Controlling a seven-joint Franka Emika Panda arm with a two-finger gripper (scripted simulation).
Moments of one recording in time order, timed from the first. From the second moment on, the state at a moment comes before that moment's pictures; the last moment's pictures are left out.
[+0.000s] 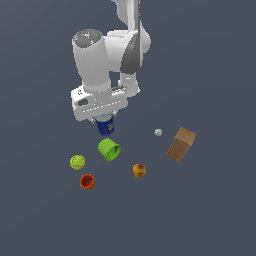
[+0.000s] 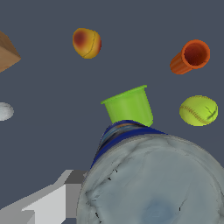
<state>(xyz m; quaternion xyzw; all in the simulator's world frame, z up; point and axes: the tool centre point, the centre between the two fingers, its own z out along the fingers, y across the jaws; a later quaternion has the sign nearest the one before) -0.062 -0.099 0.214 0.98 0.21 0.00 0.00</state>
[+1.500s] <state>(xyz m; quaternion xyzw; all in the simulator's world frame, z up) 0.053 0.122 0.395 0.98 0.21 0.00 0.00</state>
